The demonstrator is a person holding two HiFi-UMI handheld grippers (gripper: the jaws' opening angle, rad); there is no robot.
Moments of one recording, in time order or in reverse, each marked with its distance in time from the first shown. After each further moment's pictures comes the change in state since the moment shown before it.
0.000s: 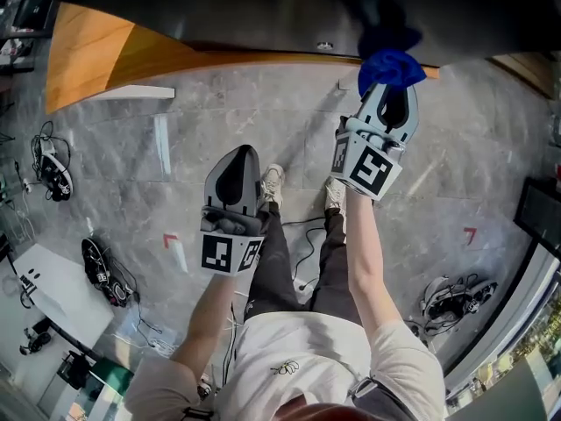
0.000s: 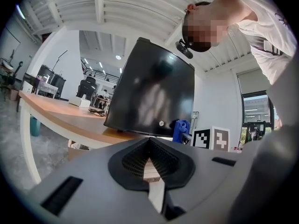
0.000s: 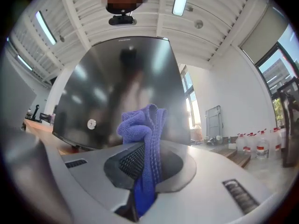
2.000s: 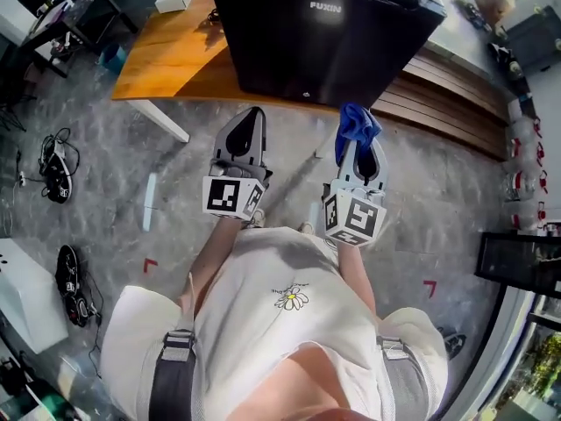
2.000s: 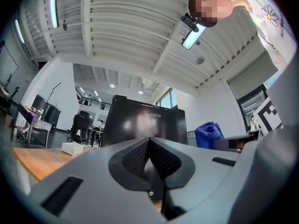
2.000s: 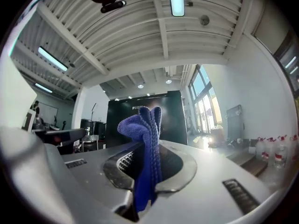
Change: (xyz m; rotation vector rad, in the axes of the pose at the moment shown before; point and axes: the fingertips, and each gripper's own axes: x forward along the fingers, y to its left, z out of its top) left arm -0.044 -0.105 0.244 0.161 -0.338 0.005; right arm -0.152 -0.020 0.264 0.046 0.016 0.274
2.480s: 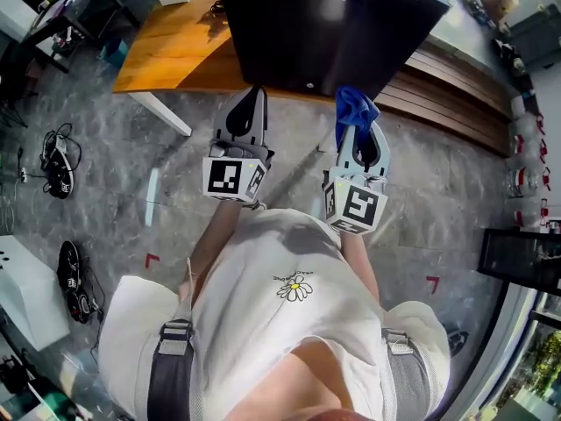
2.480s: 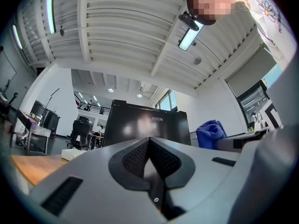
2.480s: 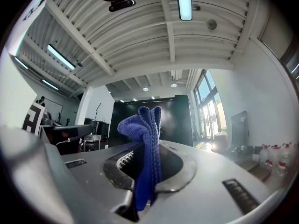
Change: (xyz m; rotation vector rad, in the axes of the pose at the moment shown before) left arm 0.005 0.010 0.012 0.032 -0.048 0.007; right arm 0.001 0.022 0.001 -0.058 -0.033 0.051
